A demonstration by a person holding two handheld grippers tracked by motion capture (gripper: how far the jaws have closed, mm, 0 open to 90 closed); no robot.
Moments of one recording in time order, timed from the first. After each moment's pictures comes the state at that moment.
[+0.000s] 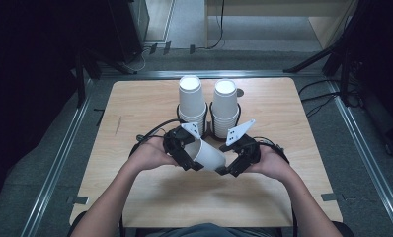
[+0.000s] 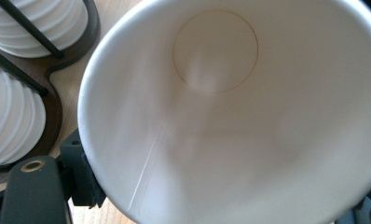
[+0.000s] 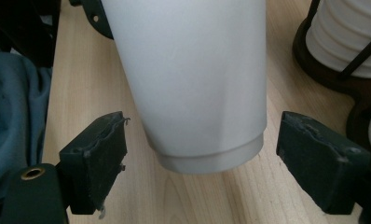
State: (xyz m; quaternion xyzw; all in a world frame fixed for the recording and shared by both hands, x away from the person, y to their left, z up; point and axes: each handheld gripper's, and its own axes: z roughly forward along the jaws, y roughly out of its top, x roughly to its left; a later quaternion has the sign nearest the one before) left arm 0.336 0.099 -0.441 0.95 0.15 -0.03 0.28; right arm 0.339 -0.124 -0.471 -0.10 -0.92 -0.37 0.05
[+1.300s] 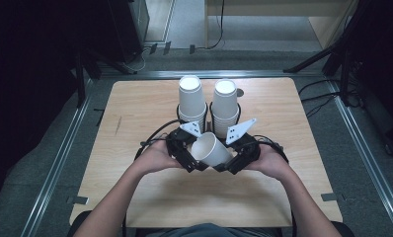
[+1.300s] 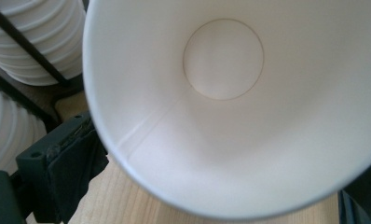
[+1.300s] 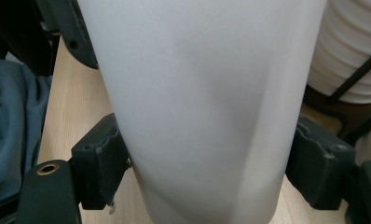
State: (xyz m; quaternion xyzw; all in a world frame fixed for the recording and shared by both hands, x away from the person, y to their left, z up) left arm 0.332 0.102 -0.440 0.92 0.17 -0.02 0.35; right arm 0.339 -0.125 -0.461 -0.09 -0.91 -0.40 0.03
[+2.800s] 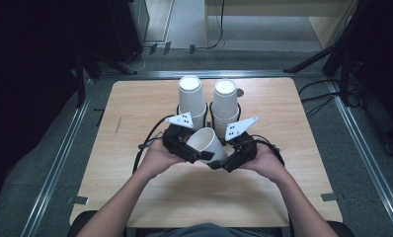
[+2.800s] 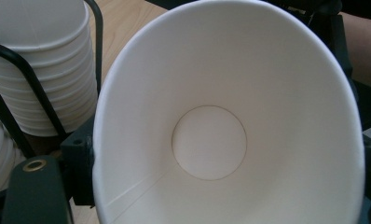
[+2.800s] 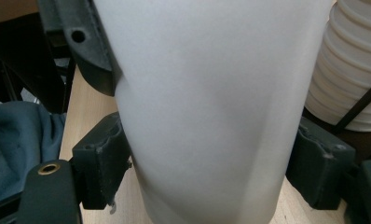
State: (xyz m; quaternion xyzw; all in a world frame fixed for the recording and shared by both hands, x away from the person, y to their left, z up) left arm 0.332 0.111 -0.430 0.85 0.21 -0.04 0.48; right arm 0.338 -0.117 -0.457 -0.11 -0.88 -0.45 0.04
